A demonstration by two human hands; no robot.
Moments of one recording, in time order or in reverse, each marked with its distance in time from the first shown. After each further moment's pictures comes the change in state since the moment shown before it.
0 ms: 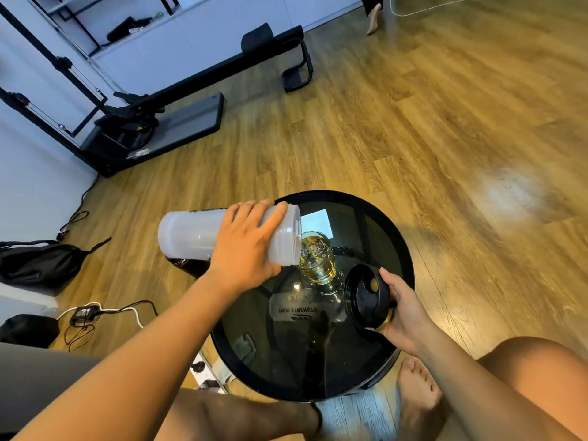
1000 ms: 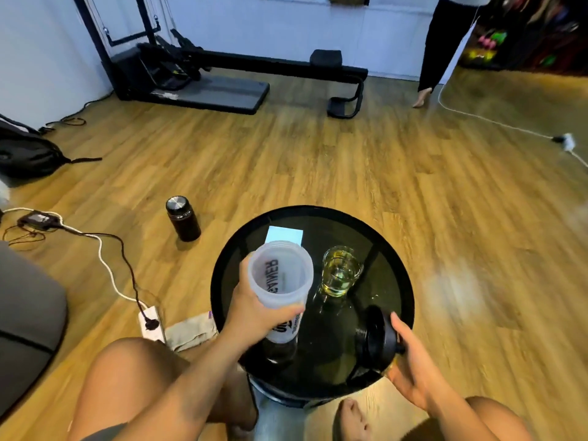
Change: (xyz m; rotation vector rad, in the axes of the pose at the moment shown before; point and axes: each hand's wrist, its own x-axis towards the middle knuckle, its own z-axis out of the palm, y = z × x) left_hand -0.144 0.041 0.039 -1.288 0.396 -0.799; right_hand -0.060 0.009 0.035 -0.402 0.177 -0.067
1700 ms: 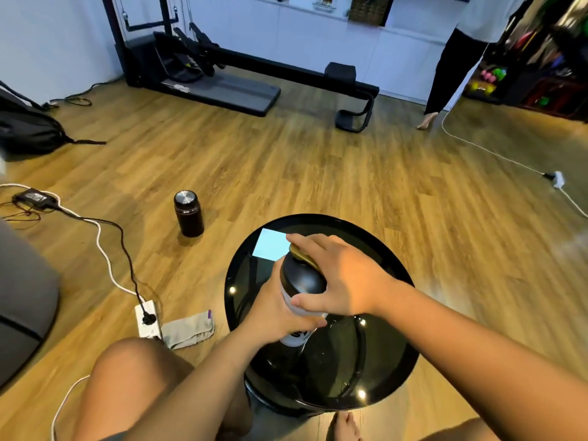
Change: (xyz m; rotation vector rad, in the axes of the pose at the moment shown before) left_hand 0.019 -0.013 -0.018 -0.020 -0.238 -0.080; right_hand -0.026 -0.074 0.206 -1.888 -0.465 -1.056
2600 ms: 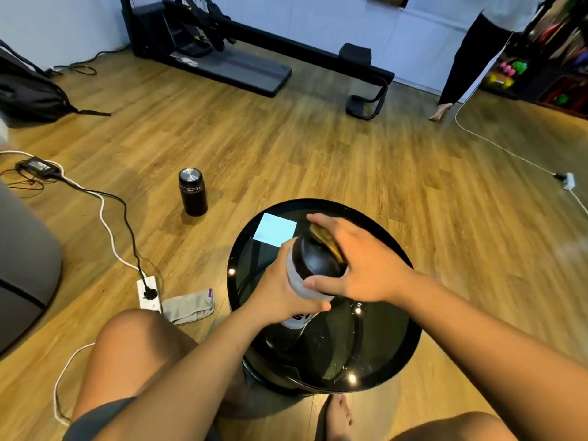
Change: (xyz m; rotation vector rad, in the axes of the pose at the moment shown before) left_hand -0.003 0.002 -0.002 -0.009 -0.006 0.006; right_hand -0.007 0.011 -0.002 0.111 0.025 0.006
